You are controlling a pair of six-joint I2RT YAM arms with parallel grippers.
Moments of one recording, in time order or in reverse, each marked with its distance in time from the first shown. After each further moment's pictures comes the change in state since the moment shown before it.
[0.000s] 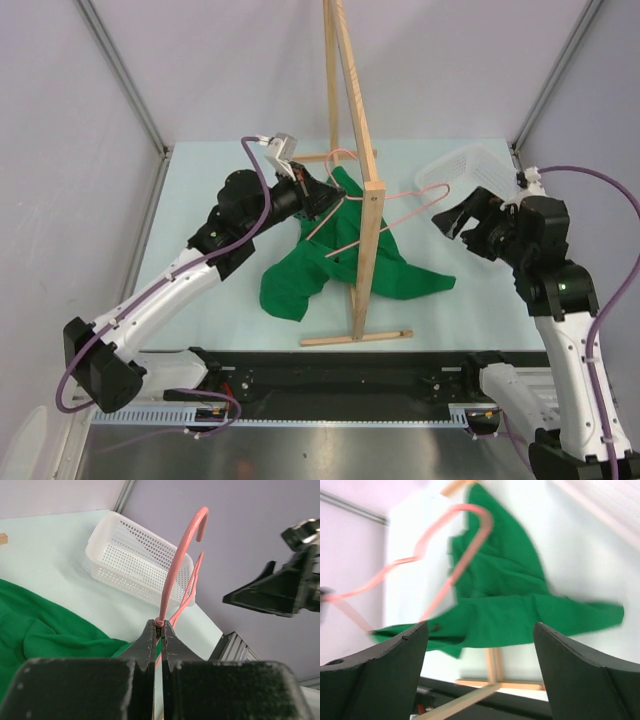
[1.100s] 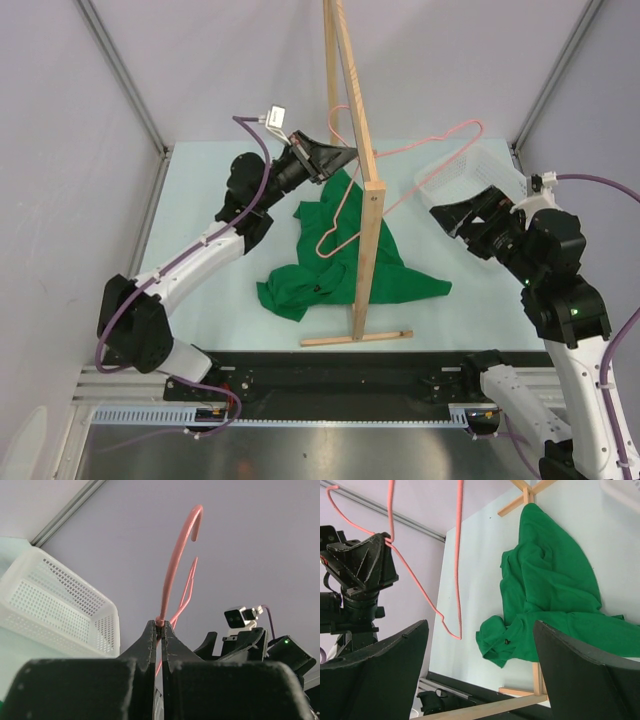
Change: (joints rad) left arm 0.095 0.254 0.056 0.519 0.132 -0.523; right arm 0.094 -0.108 0.012 0.114 0.016 0.187
